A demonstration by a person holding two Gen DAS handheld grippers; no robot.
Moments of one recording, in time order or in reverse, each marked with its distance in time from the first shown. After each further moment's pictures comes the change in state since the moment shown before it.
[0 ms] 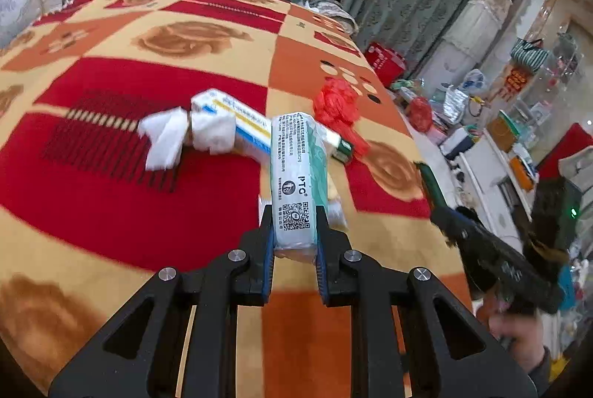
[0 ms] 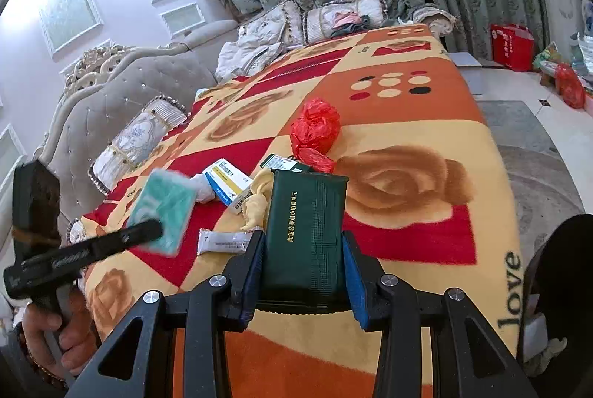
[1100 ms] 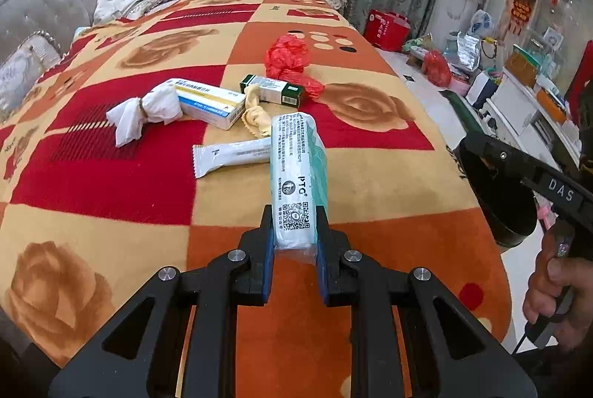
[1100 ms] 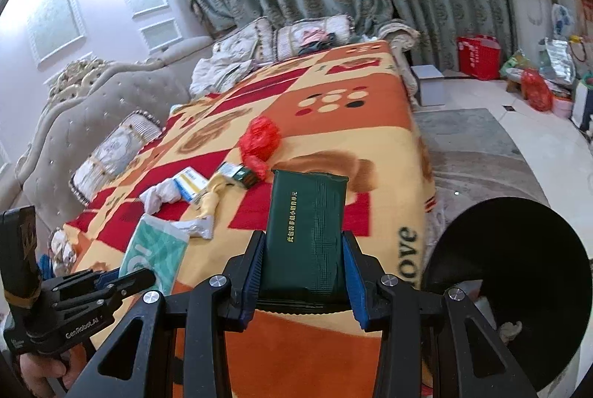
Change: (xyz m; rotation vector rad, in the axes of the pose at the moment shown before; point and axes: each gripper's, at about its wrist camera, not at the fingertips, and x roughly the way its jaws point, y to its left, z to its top) left arm 0.016 -0.093 -0.058 0.230 0.021 0.194; right arm -0.065 -0.044 -0.020 0.028 -0.071 -0.117
